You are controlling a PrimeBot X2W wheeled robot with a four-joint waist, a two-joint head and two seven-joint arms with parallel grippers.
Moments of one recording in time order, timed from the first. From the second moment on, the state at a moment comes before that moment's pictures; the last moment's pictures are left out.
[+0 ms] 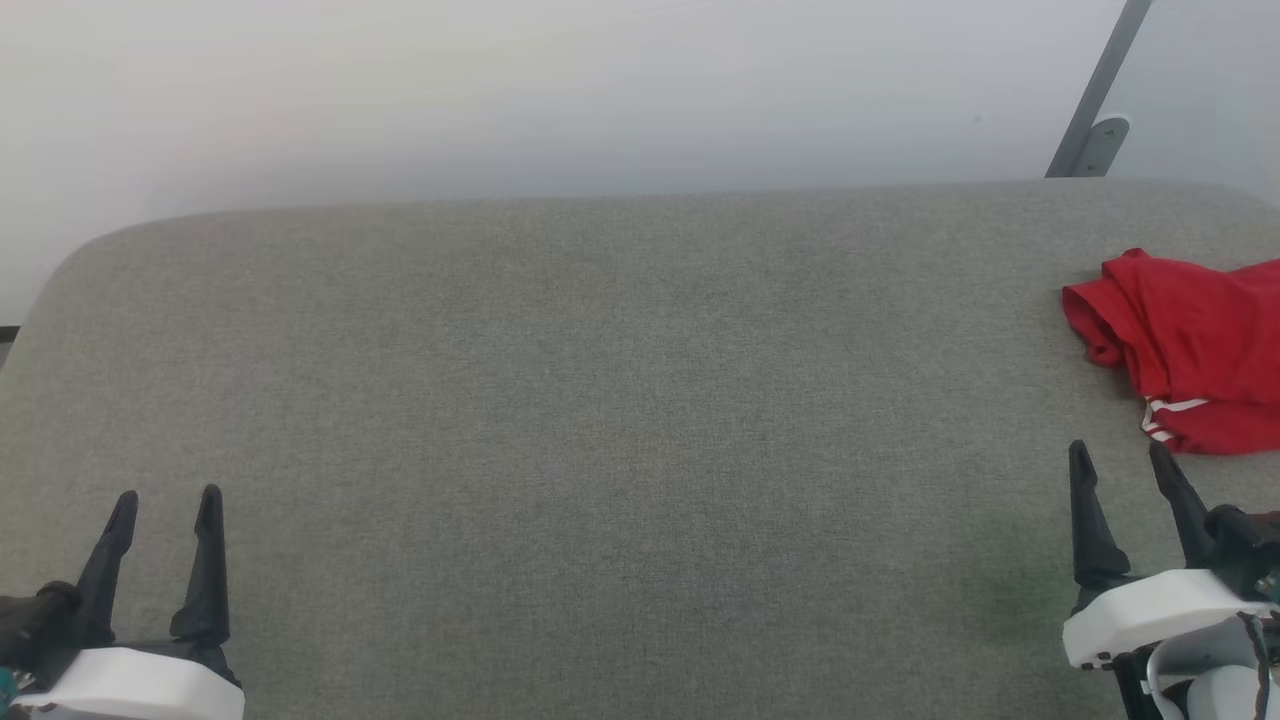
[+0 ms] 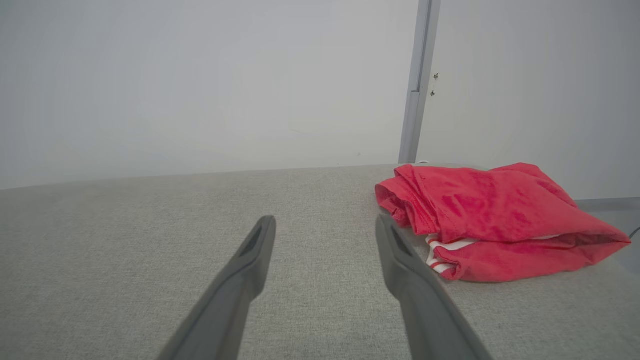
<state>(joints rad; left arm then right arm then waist) 0.02 0.31 0.16 0.19 -0.36 -0.13 -0.26 -0.11 -0.14 -0.16 0.32 0.17 0.13 -0.26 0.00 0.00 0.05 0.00</state>
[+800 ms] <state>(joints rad) 0.03 0.27 0.15 0.23 -0.37 -0.13 -0.26 -0.08 -0.12 -0.15 0.36 0.18 0.13 -0.25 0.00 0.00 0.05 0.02</state>
